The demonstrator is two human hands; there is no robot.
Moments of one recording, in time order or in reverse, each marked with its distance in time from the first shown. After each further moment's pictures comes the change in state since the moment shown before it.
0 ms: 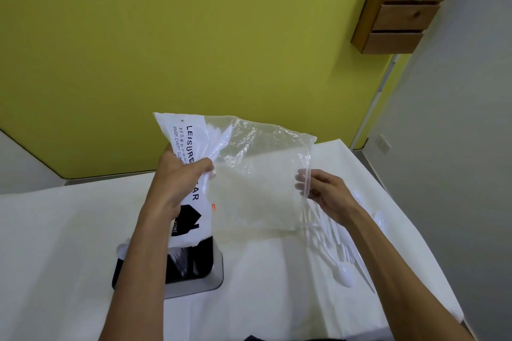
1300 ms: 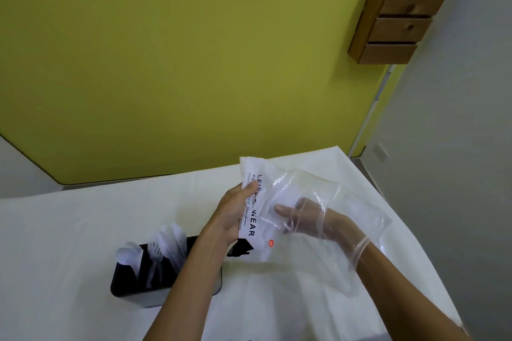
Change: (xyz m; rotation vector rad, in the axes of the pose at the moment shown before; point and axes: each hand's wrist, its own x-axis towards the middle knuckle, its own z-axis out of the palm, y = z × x) left_hand 0.007 -0.071 0.085 -0.368 -0.395 -0.315; right_hand -0.019 0.007 0.036 -0.305 -0.342 0.247
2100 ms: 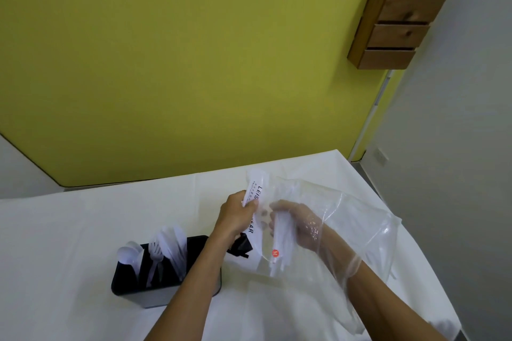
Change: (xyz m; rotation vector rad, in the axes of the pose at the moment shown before) left_hand 0.022 -0.027 -0.011 0.668 0.154 0.221; right_hand 0.001 -0.002 0.037 0.619 0.104 0.024
